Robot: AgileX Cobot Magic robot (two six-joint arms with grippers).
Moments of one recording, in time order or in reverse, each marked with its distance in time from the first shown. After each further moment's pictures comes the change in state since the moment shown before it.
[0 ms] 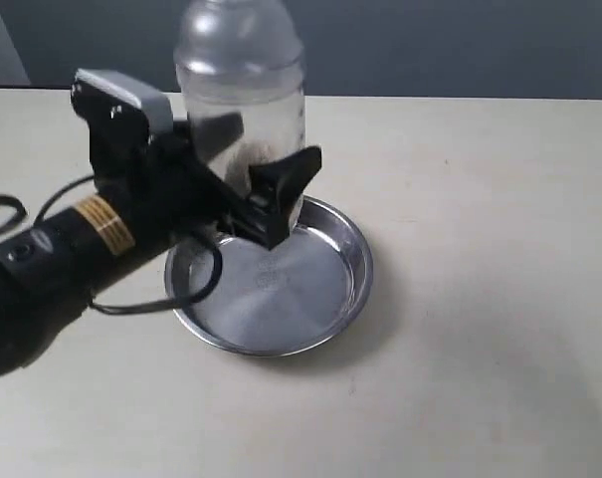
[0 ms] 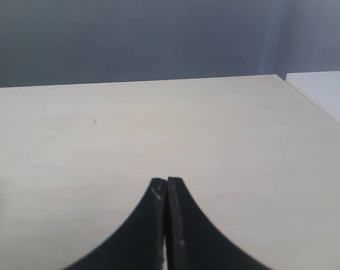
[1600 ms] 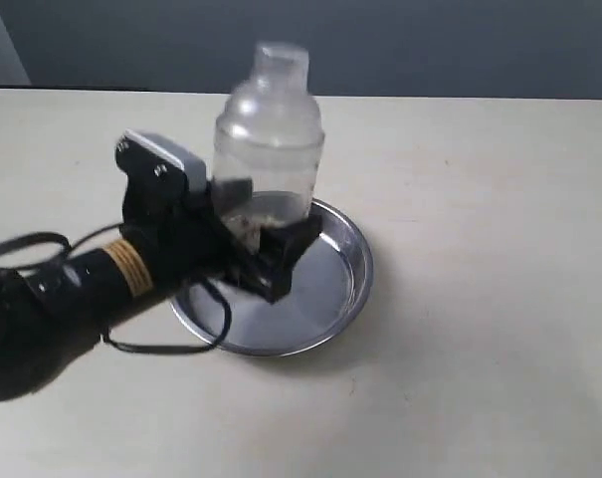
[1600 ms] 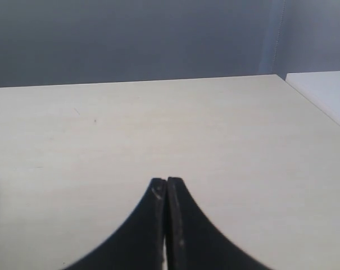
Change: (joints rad) left arm 0.005 0.109 0.042 0.050 -0.007 -0.021; right arm 0.000 0.000 0.000 0.000 0.000 0.000
